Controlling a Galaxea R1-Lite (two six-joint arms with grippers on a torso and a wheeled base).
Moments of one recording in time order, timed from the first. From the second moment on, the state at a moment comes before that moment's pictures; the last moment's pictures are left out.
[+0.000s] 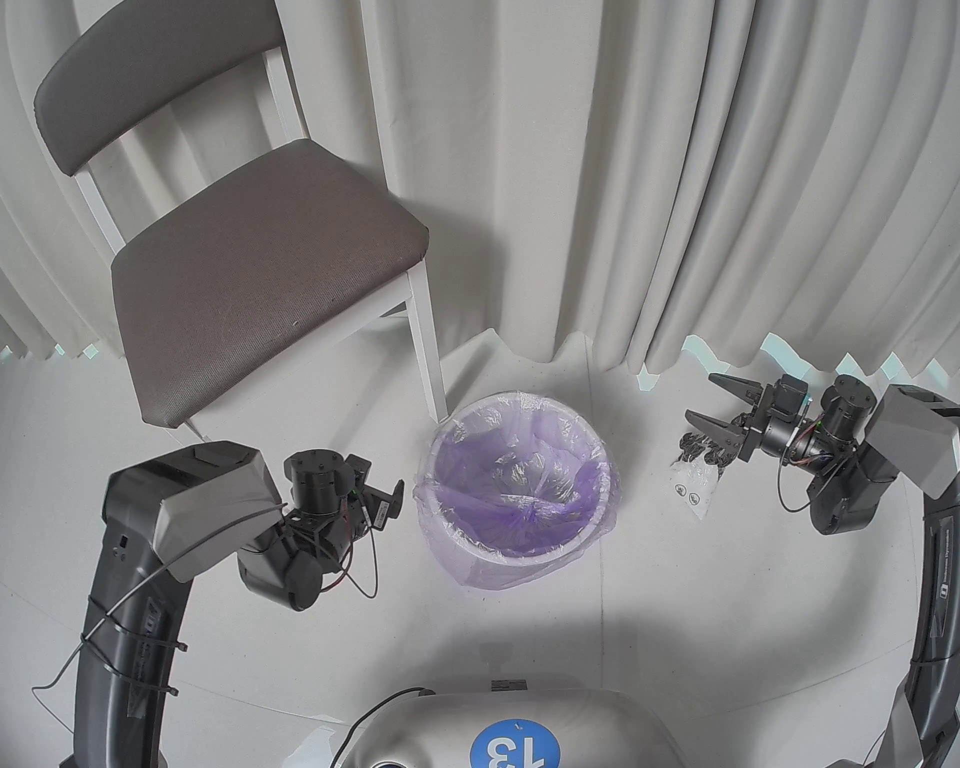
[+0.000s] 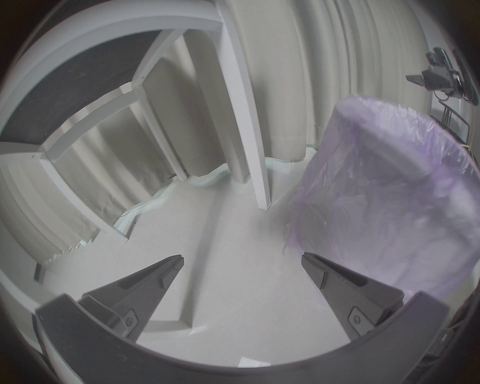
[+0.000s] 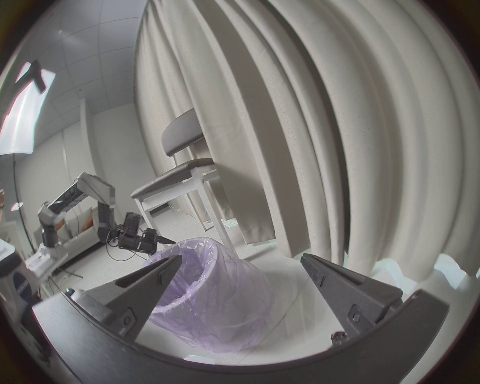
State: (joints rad) left arm -0.29 2.55 -1.07 -1.21 0.18 0.31; right arm -0.10 2.41 -1.04 -1.52 0.95 0.12
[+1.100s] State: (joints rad) left arm -0.43 2.07 -0.40 -1.55 0.09 0.05; right arm -0.12 2.02 -0.66 -1.52 0.08 -0.28
